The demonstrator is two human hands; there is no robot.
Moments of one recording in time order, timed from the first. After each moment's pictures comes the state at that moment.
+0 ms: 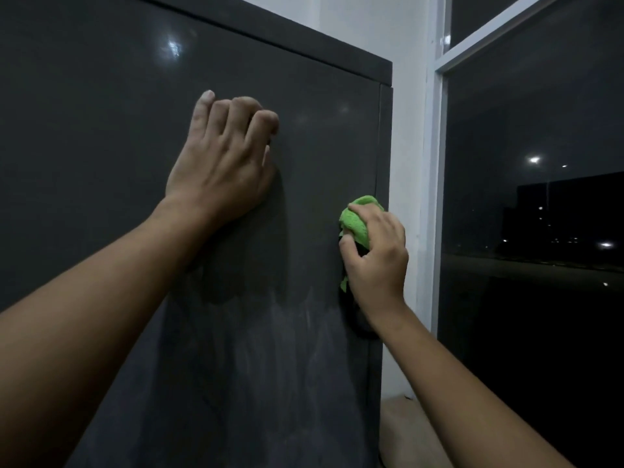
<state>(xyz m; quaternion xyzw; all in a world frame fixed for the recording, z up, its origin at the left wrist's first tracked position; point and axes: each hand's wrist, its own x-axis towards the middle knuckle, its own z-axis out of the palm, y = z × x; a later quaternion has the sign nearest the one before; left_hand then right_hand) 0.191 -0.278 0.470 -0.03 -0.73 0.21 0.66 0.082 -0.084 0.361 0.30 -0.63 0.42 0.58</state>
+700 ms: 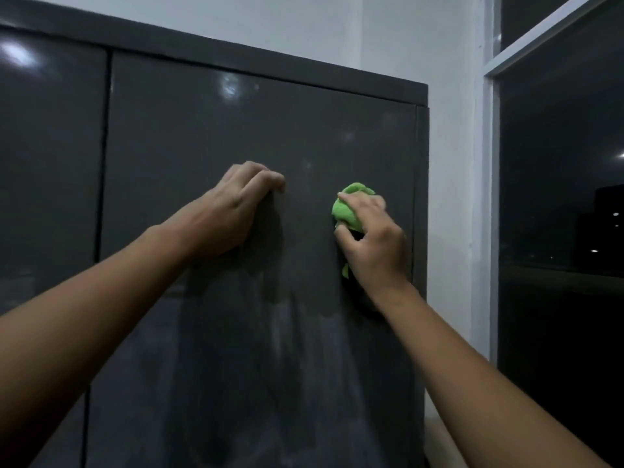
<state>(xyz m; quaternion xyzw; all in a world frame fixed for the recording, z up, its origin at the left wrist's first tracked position) 0.261 -0.331 0.448 -0.15 -0.85 0.11 0.50 0.114 -0.128 0.396 0.40 -0.57 0.44 0.56</state>
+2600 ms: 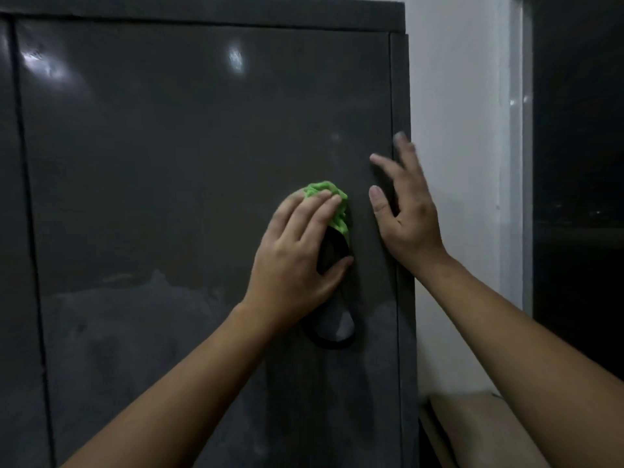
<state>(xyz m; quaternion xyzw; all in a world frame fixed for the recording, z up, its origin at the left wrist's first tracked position) 0.163 -0.204 0.346 -0.07 -0.79 0.11 0.61 0.024 -0.059 0.382 0.47 -0.56 0.45 0.52</state>
